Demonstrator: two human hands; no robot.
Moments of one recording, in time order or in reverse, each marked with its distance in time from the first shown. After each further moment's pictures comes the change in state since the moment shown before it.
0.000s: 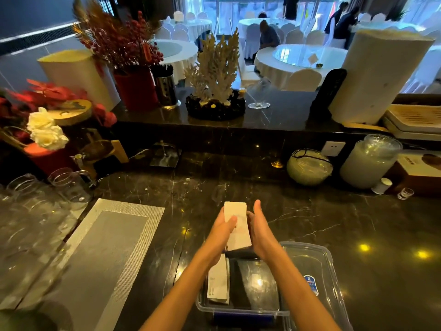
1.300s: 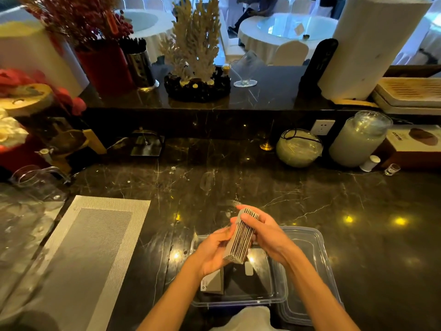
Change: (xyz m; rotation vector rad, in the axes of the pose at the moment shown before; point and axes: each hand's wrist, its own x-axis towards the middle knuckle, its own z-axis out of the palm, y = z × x) left_hand -0.007 -0.032 -0.005 -0.795 -0.527 -0.399; right_hand 0.000 0.020 -0.059 -0.069 -0.212 -0.165
